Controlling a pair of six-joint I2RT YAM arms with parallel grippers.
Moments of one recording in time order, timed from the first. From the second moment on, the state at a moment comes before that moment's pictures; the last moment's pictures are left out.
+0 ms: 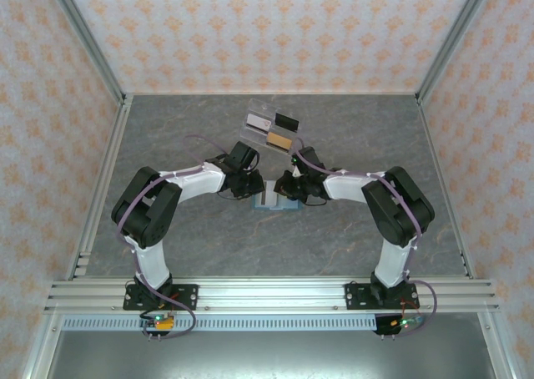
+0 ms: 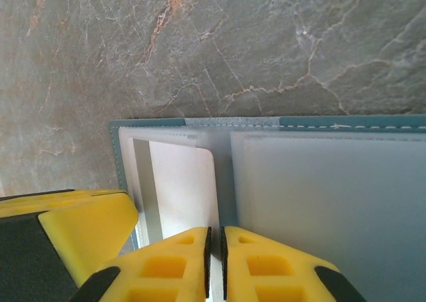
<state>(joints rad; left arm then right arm) -0.52 1.84 1.09 -0.33 0.21 -0.86 0.56 1.82 0.94 -0.04 -0.40 0.91</state>
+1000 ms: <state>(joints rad) -0.53 1.83 1.13 -0.34 0.26 -0.85 0.51 1.78 0.86 0.02 -0.41 0.90</state>
